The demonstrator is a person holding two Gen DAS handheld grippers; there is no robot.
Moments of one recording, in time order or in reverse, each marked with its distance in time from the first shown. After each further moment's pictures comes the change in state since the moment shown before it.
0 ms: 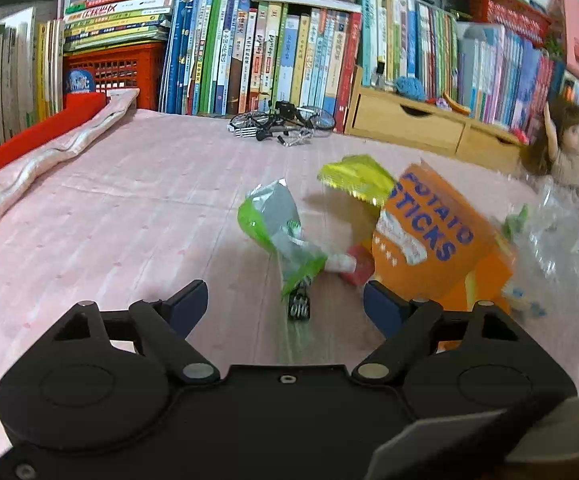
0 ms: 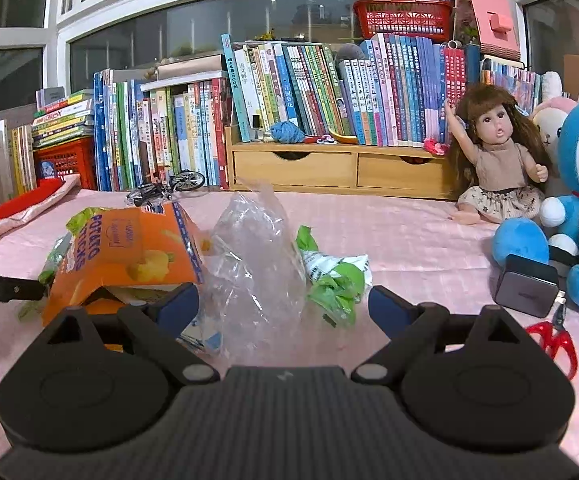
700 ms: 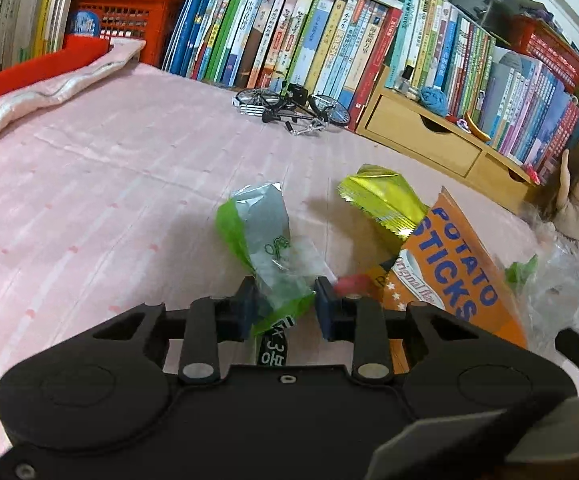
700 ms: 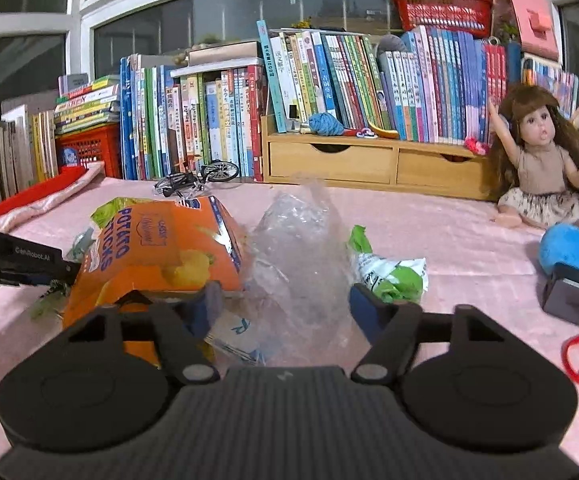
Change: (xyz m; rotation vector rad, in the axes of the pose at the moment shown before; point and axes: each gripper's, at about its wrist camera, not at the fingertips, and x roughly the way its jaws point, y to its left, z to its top) left arm 0.044 0.015 0.013 -0.157 0.053 -0.049; right arm 0.019 0.033 0.003 -0.063 0.026 0.046
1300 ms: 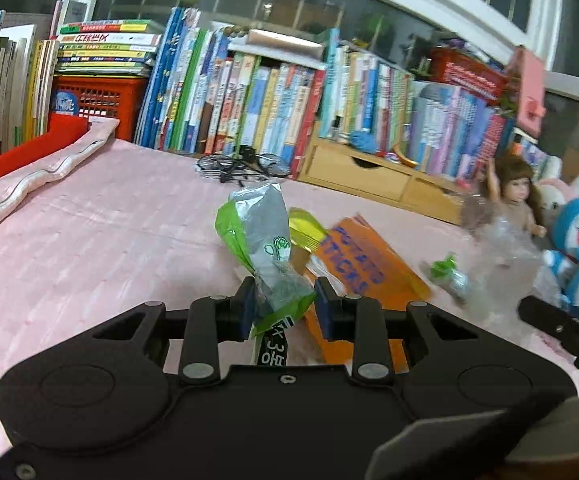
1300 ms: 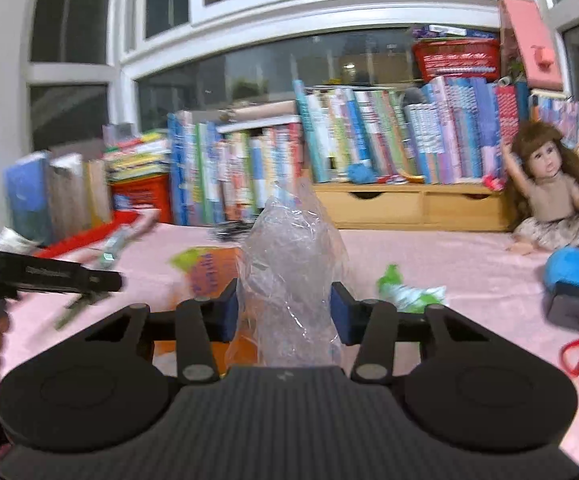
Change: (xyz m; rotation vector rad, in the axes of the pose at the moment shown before) left arm -0.122 -0.020 -0.025 0.119 -0.155 -0.112; right arm -0.088 0.013 0.001 0.075 -0.116 0.186
